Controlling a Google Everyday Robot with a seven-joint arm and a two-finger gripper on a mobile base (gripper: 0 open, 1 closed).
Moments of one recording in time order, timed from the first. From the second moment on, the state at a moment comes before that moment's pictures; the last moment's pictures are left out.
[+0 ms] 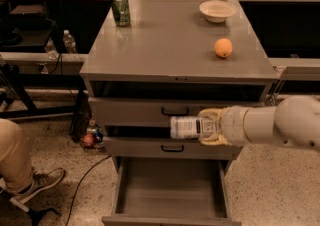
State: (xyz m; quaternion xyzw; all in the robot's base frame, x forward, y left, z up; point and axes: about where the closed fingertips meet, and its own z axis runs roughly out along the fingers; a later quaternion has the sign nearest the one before) arm 0.505 -0.134 0.730 -0.71 0.57 -0.02 0.41
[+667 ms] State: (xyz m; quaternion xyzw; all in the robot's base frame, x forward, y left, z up) arm 0.529 -0.125 0.812 -0.71 0.58 0.00 0.40
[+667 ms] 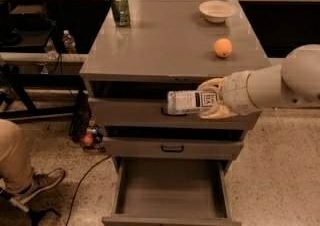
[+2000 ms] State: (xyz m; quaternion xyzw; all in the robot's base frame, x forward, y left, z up) arm 0.607 -0.041 0.873 -0.78 0.53 0.06 0.32
